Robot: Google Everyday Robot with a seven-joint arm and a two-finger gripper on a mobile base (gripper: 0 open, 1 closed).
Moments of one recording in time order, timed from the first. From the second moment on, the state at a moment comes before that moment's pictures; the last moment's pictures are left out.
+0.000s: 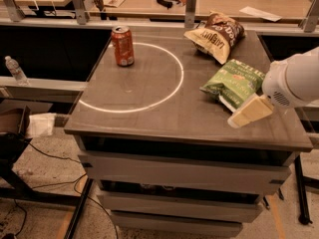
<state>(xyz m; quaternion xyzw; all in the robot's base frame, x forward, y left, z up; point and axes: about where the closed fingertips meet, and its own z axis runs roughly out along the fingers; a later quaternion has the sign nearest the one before) 0.532 -0.237 0.886 -0.42 0.84 -0.07 0.34</state>
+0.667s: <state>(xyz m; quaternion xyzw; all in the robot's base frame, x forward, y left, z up) 0.553 -0.244 0.890 -0.39 0.85 -0.06 0.33</state>
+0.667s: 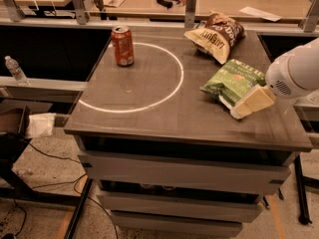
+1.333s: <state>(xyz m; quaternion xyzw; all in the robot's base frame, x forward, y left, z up) 0.559 -0.239 0.885 -0.37 0.87 -0.06 0.33</state>
